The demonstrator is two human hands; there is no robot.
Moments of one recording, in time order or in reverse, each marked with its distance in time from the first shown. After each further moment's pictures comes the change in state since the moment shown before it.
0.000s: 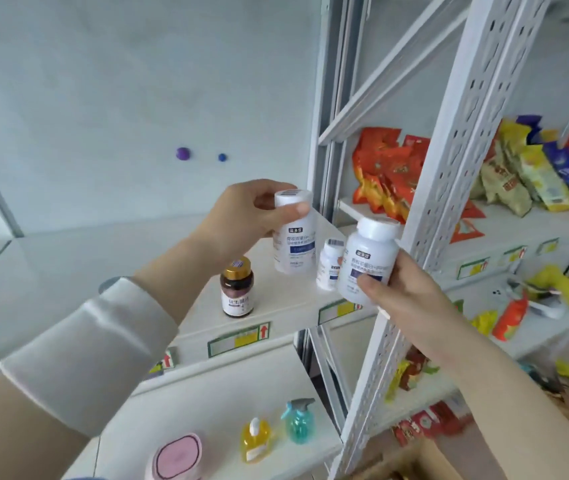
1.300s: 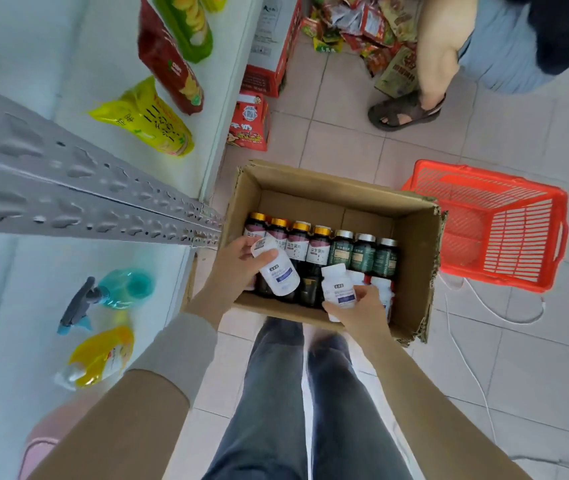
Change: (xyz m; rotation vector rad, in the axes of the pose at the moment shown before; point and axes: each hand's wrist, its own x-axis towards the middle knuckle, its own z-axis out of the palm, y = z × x) left_hand -0.082 -0.450 0.461 0.203 -0.982 -0.866; right_hand -0.248 0.485 -0.114 0.137 1.015 1.501
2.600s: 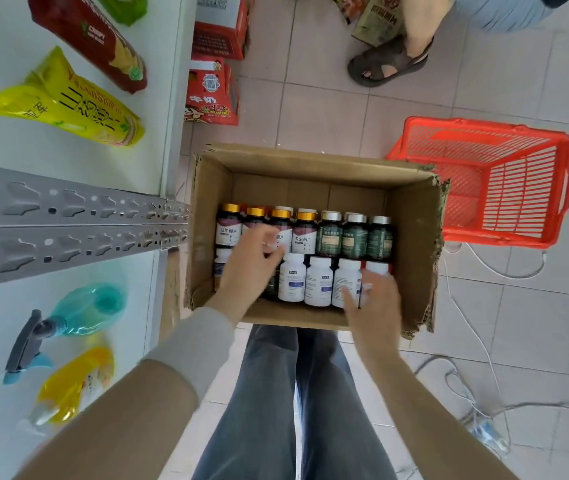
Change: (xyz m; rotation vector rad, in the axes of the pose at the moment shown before) left_hand 0.049 -0.013 0.057 0.624 0.013 0.265; right_hand 0.016 0.023 -0.002 -0.264 0.364 -0.223
